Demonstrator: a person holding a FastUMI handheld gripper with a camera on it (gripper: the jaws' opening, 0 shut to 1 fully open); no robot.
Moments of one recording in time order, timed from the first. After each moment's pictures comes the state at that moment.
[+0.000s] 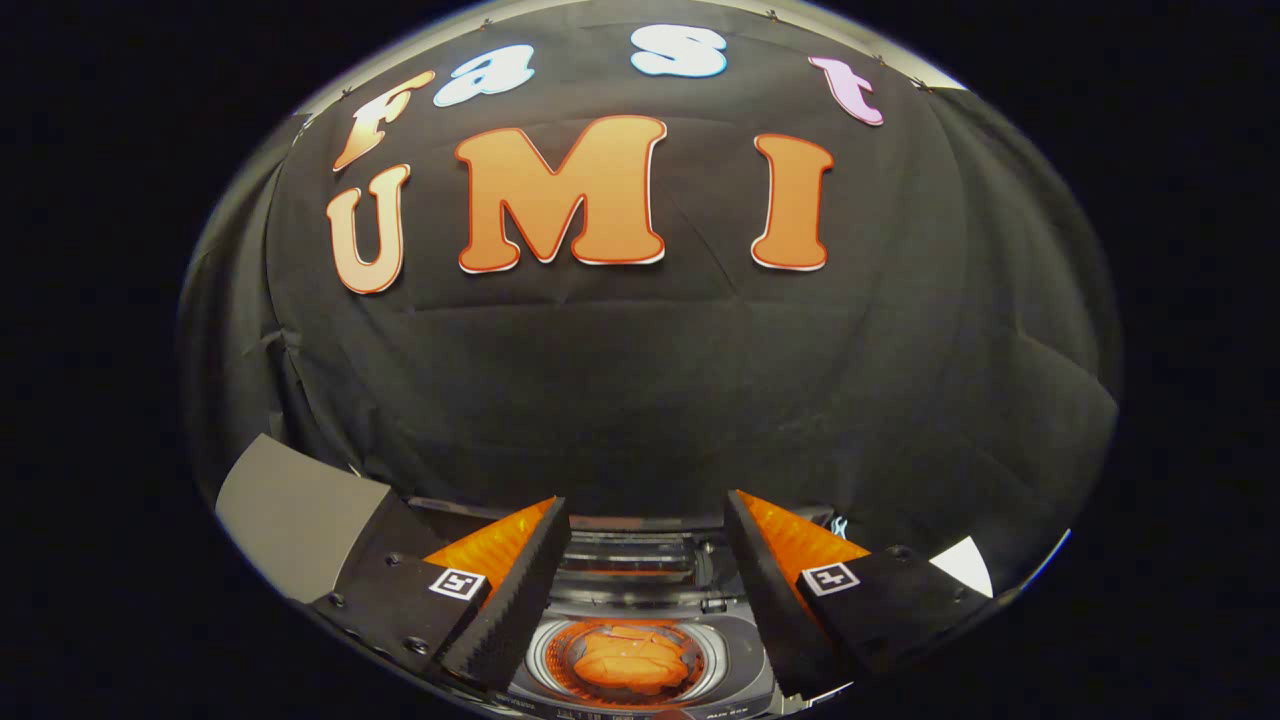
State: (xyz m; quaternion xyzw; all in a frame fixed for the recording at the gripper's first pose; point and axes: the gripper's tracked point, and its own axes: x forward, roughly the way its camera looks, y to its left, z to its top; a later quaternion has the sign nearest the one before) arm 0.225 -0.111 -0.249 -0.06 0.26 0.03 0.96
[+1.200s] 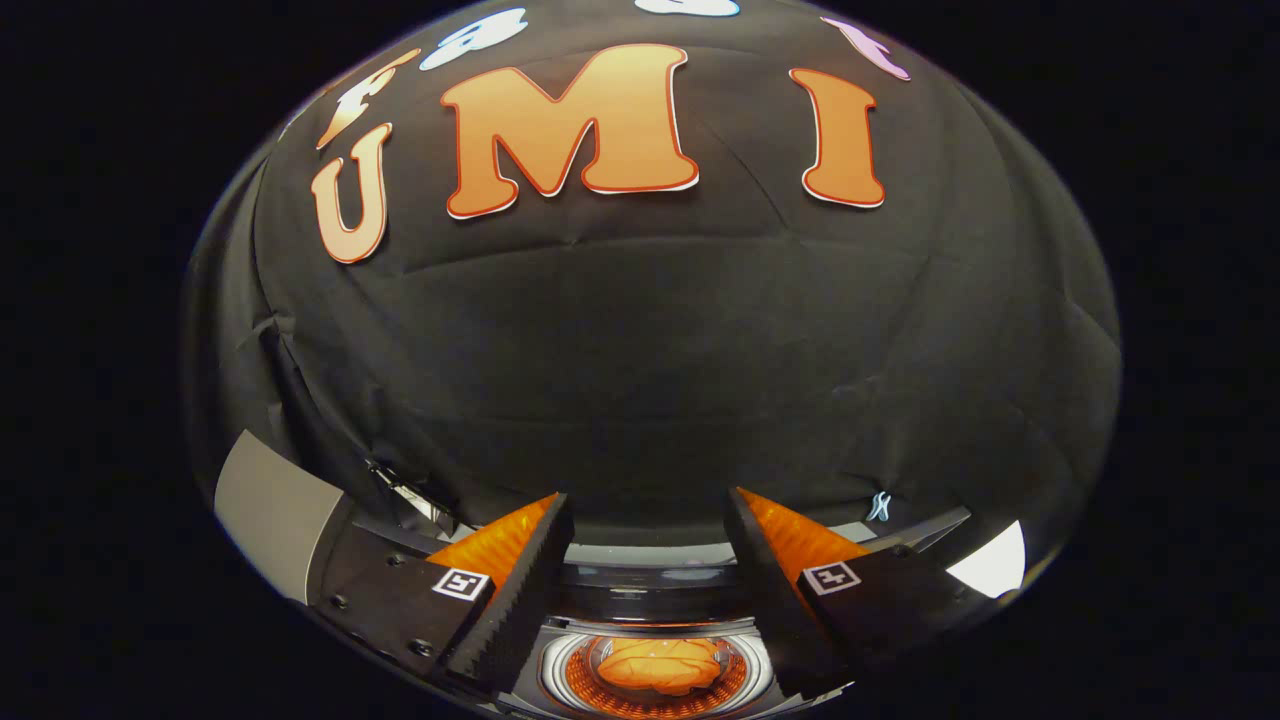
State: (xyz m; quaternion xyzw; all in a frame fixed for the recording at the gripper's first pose) arm 0.283 -0.093 -0.346 -0.03 0.34 0.06 0.94
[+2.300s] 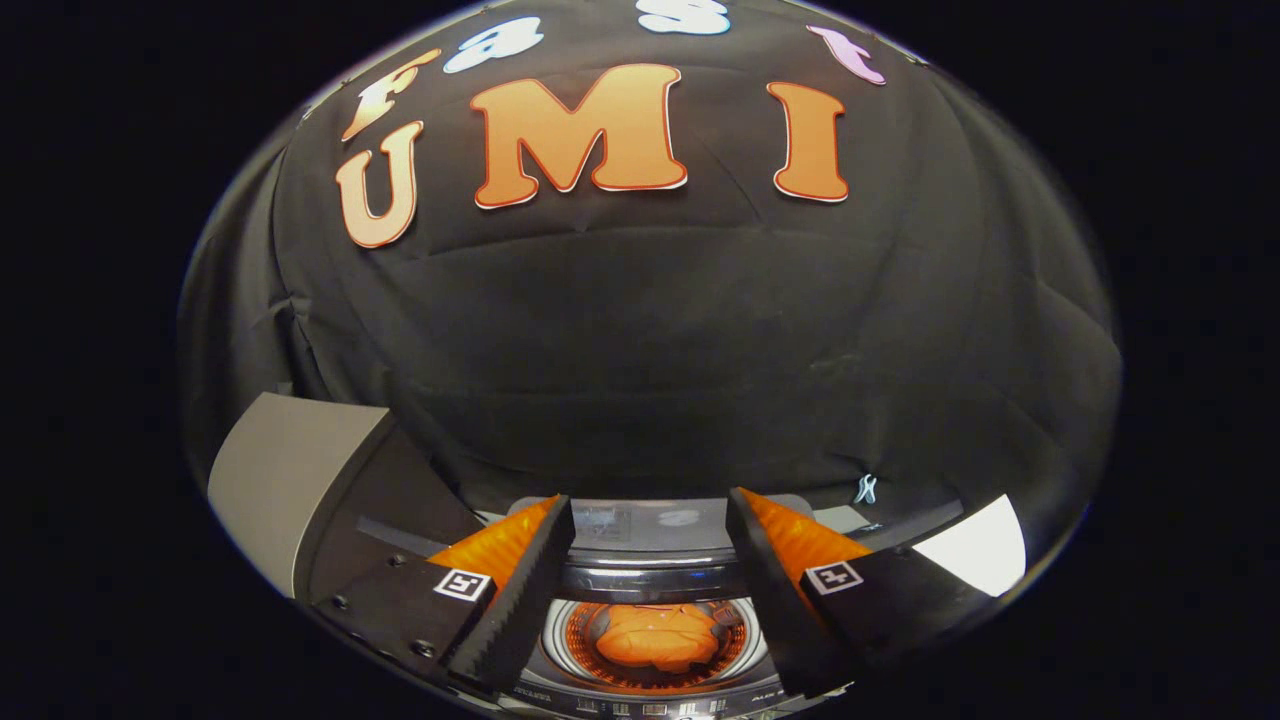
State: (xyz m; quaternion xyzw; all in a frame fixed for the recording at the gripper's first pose) arm 0.174 -0.101 -0.350 -0.04 0.33 0.05 0.94
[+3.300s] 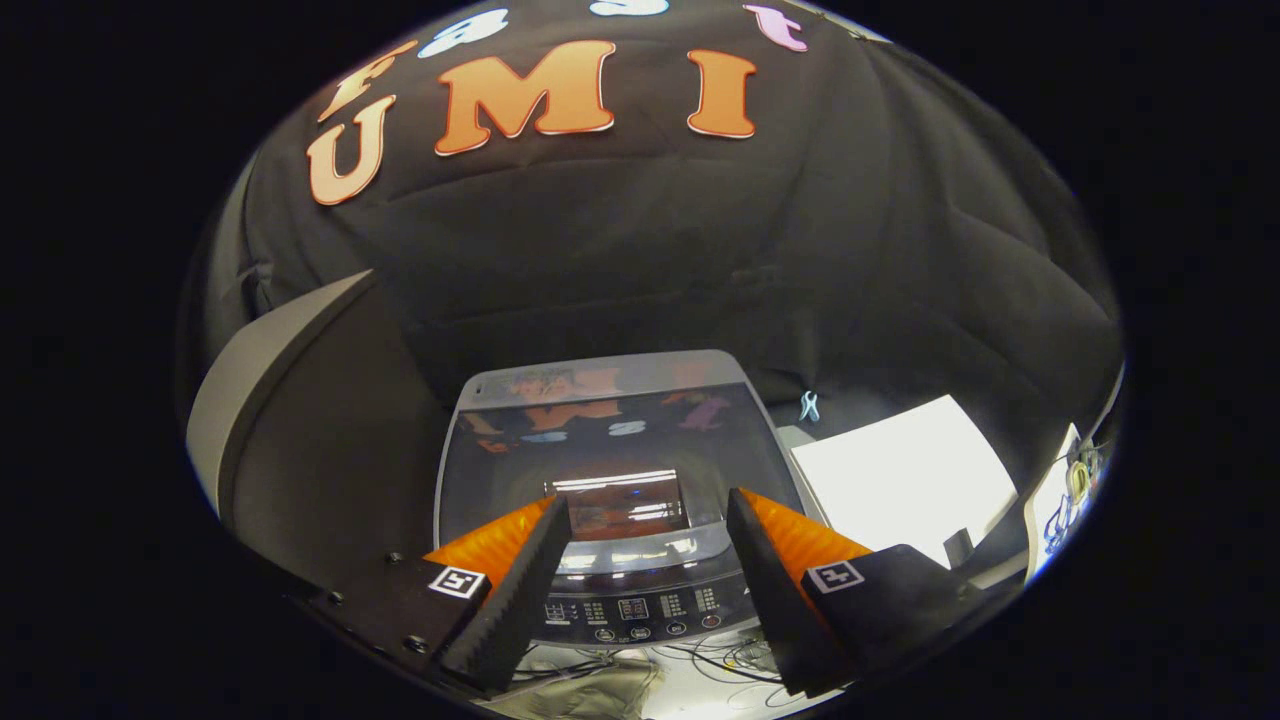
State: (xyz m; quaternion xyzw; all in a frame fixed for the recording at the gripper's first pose) arm 0.016 -0.141 -0.399 -0.03 0.37 -0.06 0.93
